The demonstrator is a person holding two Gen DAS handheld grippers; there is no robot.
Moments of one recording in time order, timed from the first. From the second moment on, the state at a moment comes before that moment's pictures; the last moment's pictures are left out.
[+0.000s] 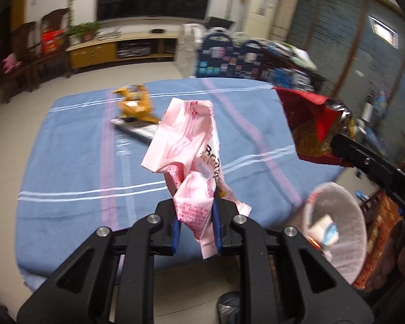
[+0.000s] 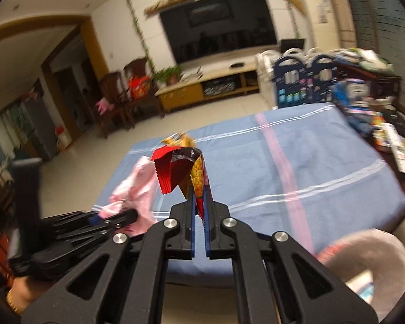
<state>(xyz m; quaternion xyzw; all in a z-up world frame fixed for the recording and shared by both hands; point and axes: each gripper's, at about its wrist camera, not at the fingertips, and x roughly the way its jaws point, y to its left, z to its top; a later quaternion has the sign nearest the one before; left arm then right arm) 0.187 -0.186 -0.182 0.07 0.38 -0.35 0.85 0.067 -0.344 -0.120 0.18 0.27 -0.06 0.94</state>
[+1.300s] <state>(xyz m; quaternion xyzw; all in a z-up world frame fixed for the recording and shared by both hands) 0.341 -0.038 -0.188 -0.02 0.42 -0.08 0.90 0.174 -0.286 -0.138 0.12 0.30 -0.07 0.94</state>
